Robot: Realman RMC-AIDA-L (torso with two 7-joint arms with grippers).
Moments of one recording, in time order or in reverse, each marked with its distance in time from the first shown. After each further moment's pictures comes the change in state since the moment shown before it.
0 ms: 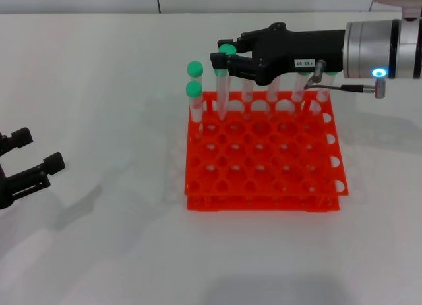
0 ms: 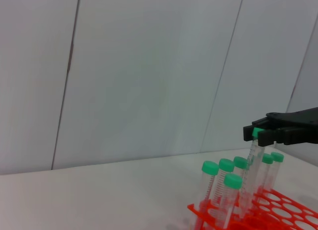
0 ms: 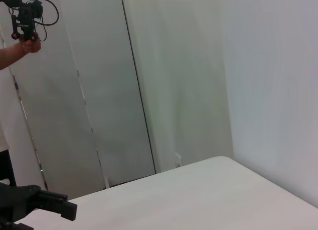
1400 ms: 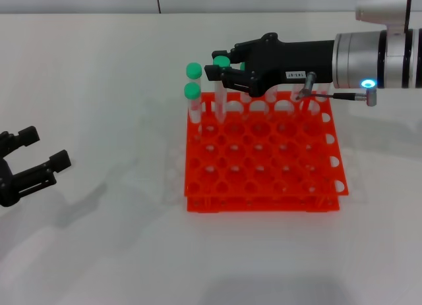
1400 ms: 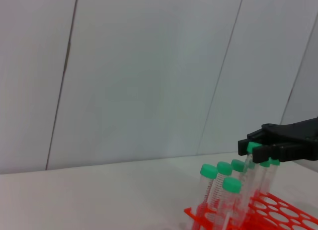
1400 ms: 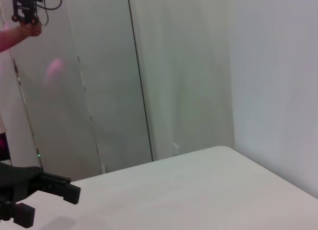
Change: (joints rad) left arm -0.022 0.000 0.000 -0.035 -0.001 -0.001 0.007; right arm -0.009 0.001 -0.108 0.005 0.065 0.066 -0.049
